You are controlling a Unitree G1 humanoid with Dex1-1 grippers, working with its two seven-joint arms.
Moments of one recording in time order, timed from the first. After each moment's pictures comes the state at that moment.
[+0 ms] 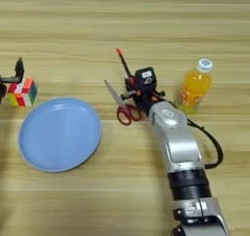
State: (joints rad) left arm -0.45 0.22 0.19 0.67 -0.11 -0.36 -0.10; right arm -0.29 -0.13 -0.02 0.07 0.07 0.38 0.28
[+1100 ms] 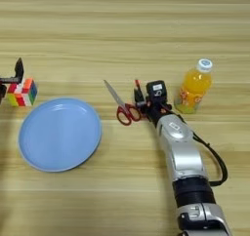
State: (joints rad) left arm -0.44 0.22 0.19 0.67 -0.12 -0.36 -0.10; right arm -0.27 -0.13 -0.03 0.24 0.07 0.12 0.25
